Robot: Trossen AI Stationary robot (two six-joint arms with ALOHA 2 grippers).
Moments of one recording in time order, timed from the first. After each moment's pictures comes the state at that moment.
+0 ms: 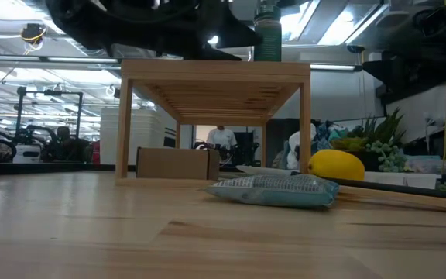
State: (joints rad) left arm -0.08 1.64 0.75 0.88 -0.40 0.01; right arm -0.08 0.01 0.01 0.05 -0.15 -0.01
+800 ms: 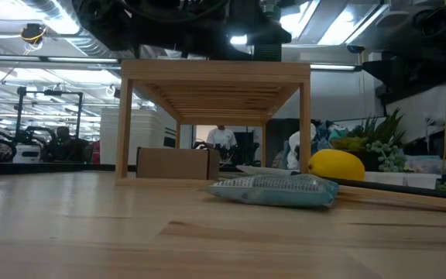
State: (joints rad) left arm -0.08 1.77 0.90 0.87 -0.39 -0.05; right arm -0.08 0.01 0.01 0.05 -0.15 -0.01
